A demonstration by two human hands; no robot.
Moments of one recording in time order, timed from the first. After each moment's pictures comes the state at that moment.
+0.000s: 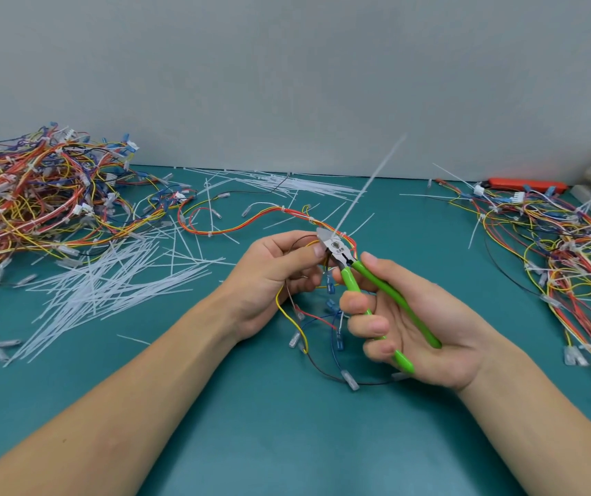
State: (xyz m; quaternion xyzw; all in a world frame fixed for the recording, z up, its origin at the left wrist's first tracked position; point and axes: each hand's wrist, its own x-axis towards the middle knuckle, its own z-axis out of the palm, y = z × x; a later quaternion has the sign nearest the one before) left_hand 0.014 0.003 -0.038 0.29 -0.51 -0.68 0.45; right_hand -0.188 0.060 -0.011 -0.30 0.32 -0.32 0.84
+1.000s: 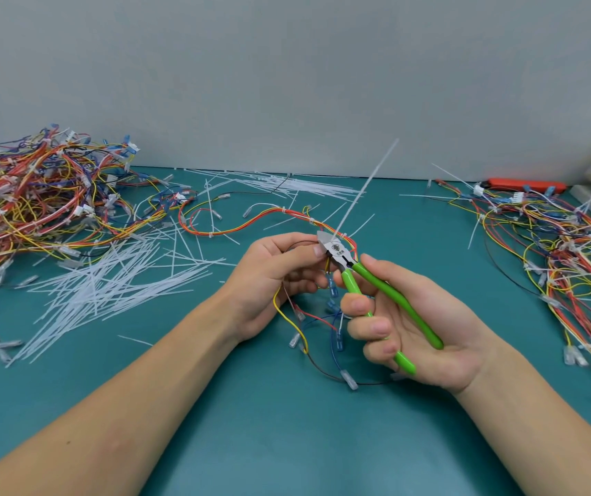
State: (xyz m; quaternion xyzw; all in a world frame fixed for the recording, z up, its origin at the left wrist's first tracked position) left_hand 0.013 0.006 -0.034 0.32 -0.50 -0.67 0.45; right_hand -0.190 0.059 -0.014 -0.28 0.29 -0.31 0.86
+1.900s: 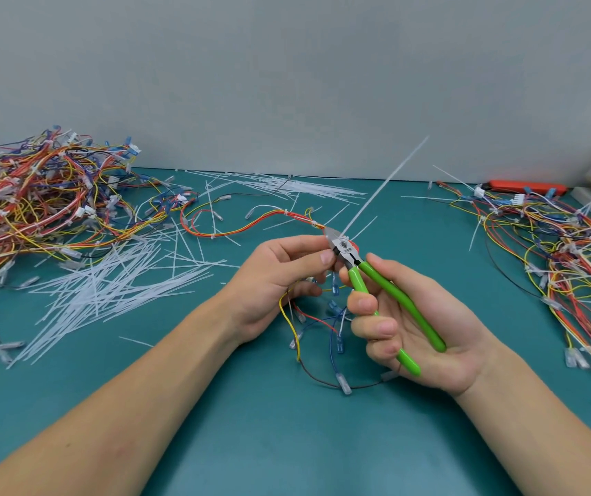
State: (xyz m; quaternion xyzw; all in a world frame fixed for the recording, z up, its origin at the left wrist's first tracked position) left_hand 0.015 0.006 -0.035 0.29 -0.56 -0.66 0.41; right_hand -0.191 0.058 -0.016 -0.27 0.27 -0.33 0.87
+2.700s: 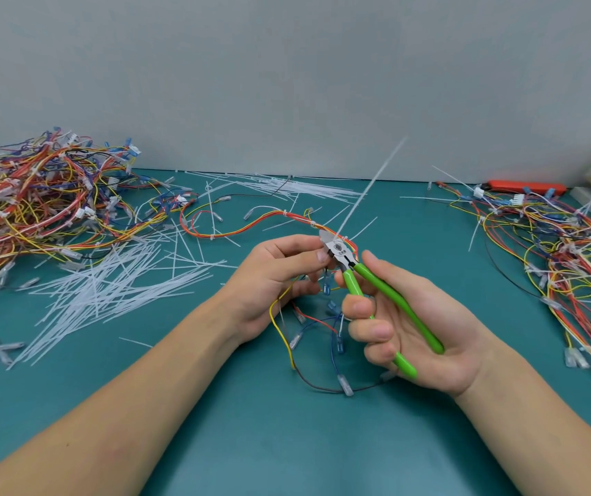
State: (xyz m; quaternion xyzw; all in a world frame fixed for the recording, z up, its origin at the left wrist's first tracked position) left_hand 0.016 0.003 -0.036 0.30 -0.52 -0.68 0.43; right_hand -0.186 0.060 -0.013 -0.28 0.30 -0.32 0.85
